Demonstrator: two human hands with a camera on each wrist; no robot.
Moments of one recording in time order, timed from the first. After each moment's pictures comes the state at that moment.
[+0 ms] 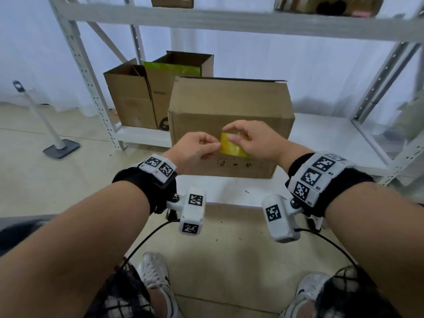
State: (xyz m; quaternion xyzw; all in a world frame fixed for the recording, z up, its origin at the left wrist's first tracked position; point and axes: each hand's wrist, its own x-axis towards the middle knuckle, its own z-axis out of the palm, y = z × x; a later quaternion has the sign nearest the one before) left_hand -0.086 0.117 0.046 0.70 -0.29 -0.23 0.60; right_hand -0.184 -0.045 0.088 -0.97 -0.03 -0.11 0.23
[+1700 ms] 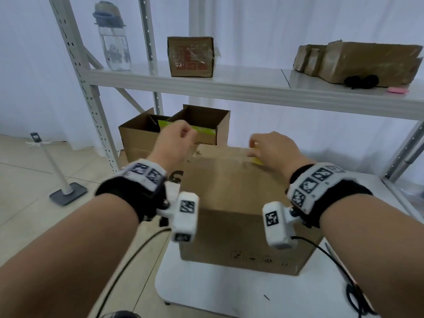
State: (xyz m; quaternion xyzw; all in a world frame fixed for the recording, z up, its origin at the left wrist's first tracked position) left_hand 0.083 0.090 0.179 0.85 -0.27 0.10 0.44; right_hand -0.014 -0.126 0.189 -0.99 0.10 -0.11 0.03
